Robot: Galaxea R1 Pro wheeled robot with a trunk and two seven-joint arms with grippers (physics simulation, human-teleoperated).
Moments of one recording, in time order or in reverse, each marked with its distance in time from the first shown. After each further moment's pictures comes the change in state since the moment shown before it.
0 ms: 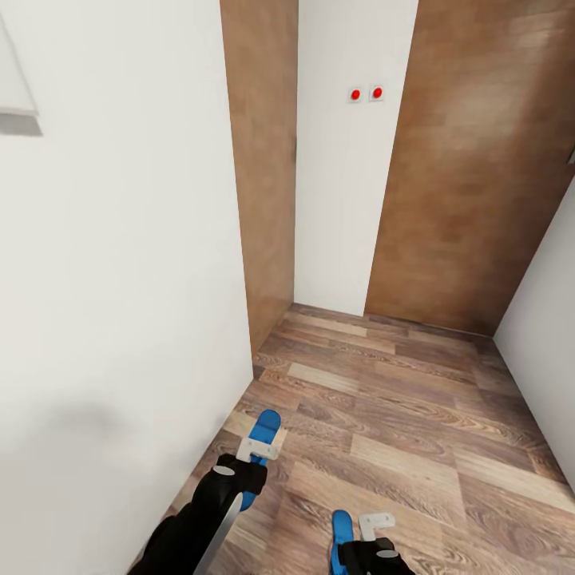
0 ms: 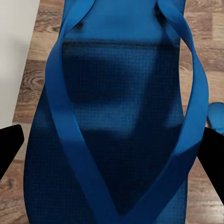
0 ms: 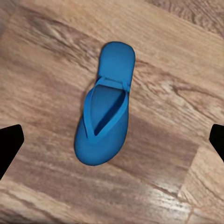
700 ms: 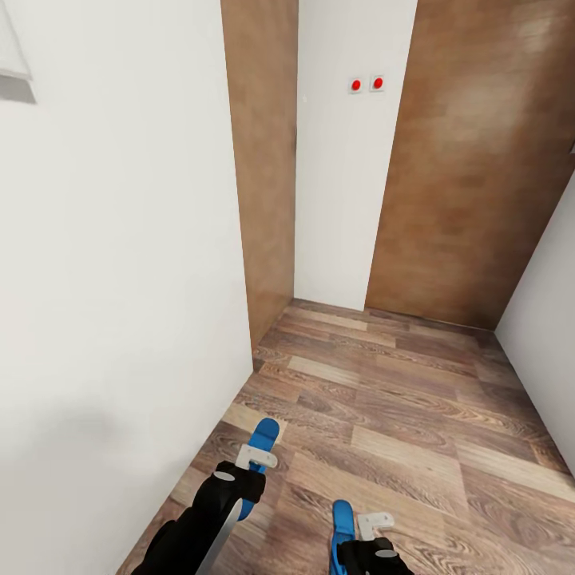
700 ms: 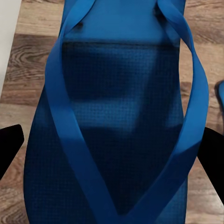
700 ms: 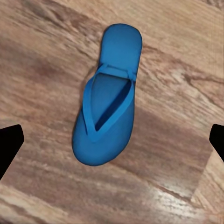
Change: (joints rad) left arm 0.000 0.000 0.000 0.053 0.000 -0.006 0.000; right arm 0.000 0.004 0.000 -0.001 0.000 0.000 0.000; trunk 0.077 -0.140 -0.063
